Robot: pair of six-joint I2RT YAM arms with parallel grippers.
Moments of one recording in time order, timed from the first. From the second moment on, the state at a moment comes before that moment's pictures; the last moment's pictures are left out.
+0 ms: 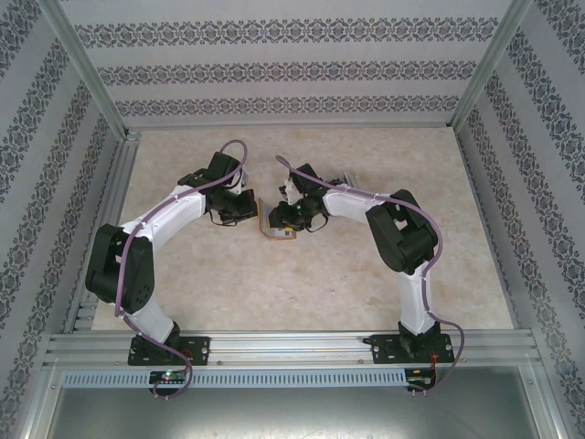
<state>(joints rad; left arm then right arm) -0.34 1.65 1.22 -0.66 0.35 -0.58 0.57 2.08 1.38 -0.39 -0.59 0.56</state>
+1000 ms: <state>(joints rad) -0.34 1.67 1.22 -0.64 0.39 -0.61 0.59 2.17 1.49 -0.37 -0.61 0.58</state>
